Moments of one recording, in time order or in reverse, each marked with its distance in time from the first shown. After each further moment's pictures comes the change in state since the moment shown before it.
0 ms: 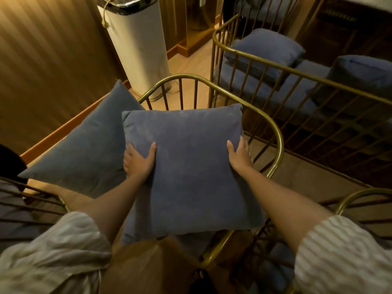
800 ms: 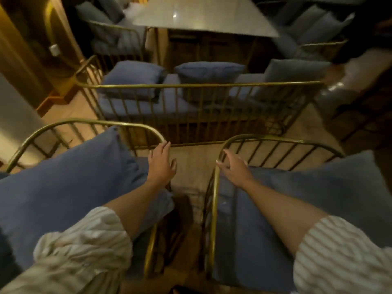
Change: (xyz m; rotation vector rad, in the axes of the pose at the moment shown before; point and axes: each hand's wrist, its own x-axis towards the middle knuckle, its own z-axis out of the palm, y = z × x) left_hand -0.283 0.162 0.146 0.264 -0.522 1.189; right_hand -0.196 0.195 -0.261 -0.279 0.352 0.030
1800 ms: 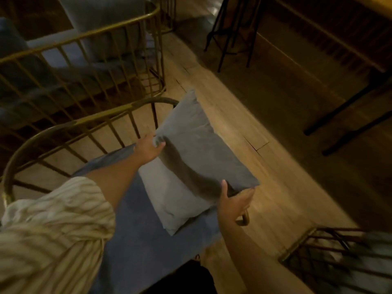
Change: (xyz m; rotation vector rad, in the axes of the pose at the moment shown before) left_hand 0.041 0.463 0.428 -0.016 -0.772 0.173; right_hand -0.230 0.471 -0.102 0.655 1.015 1.258
